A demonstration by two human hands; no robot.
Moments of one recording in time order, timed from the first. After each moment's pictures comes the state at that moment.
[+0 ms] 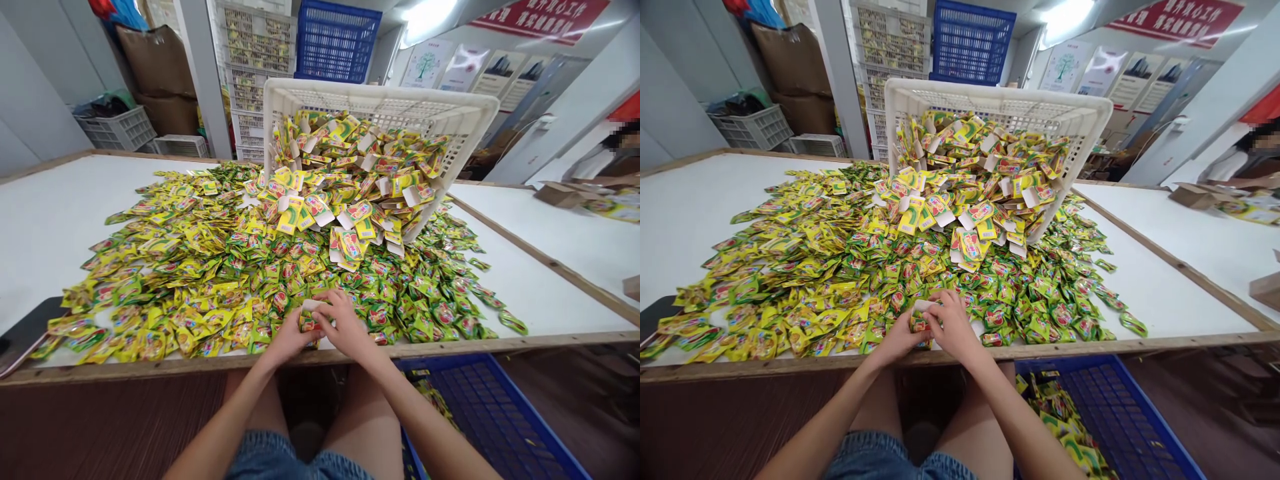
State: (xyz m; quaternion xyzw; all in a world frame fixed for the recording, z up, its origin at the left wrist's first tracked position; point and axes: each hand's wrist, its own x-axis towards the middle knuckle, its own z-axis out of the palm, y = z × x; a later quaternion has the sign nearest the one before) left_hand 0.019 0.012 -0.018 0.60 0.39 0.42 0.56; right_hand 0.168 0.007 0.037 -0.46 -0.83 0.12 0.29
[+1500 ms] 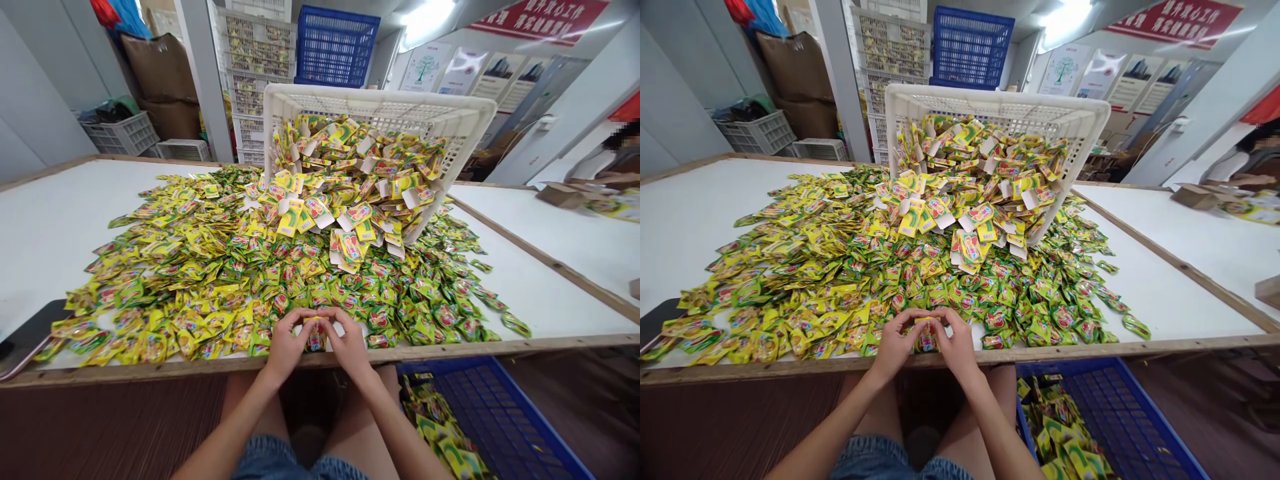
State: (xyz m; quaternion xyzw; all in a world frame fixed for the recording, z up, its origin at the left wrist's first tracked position) left_hand 0.022 -0.006 -0.005 0.62 0.44 0.51 0.40; right_hand 0.166 -0.008 0.000 -0.47 -0.69 0.26 0.49
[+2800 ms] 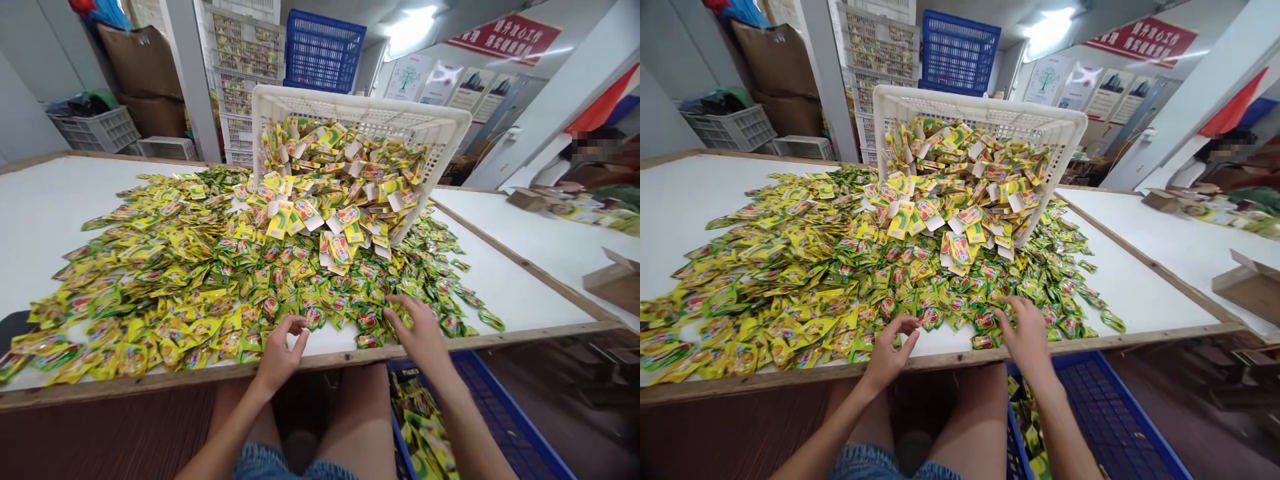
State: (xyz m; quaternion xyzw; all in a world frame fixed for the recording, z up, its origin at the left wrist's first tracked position) left_hand 0.022 -0.014 -0.015 0.67 0.44 0.48 0.35; right_hand 0.302 -0.016 0.043 -0.64 -0.69 -0.01 0.33
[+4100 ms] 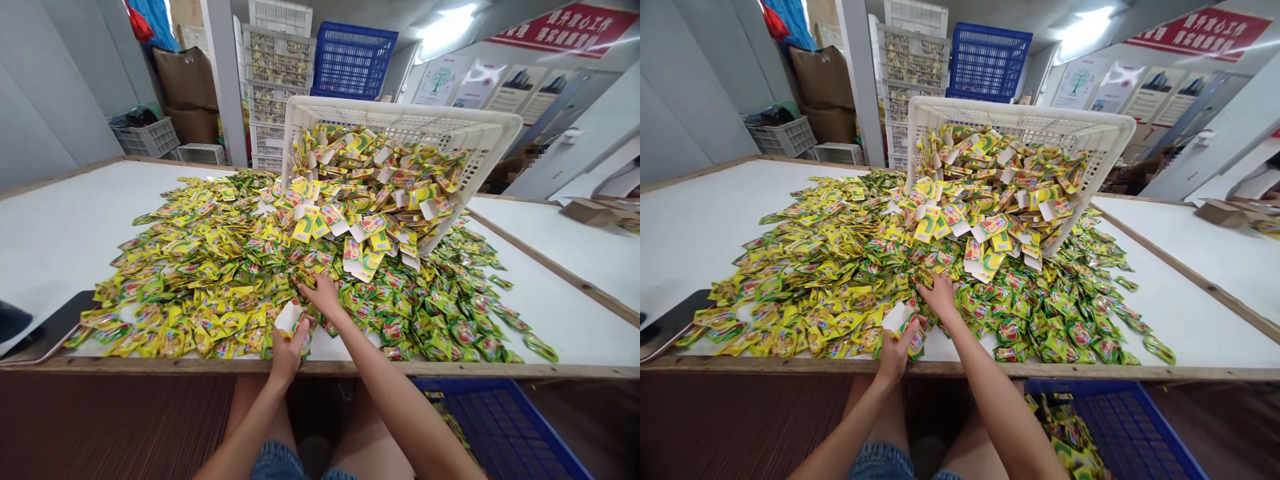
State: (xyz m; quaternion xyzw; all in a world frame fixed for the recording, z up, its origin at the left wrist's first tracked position) left_hand 0.010 -0.009 -0.023 0.39 0.45 0.64 0.48; right_hand 0.102 0.109 -0.007 -0.64 -0.73 0.12 0.22
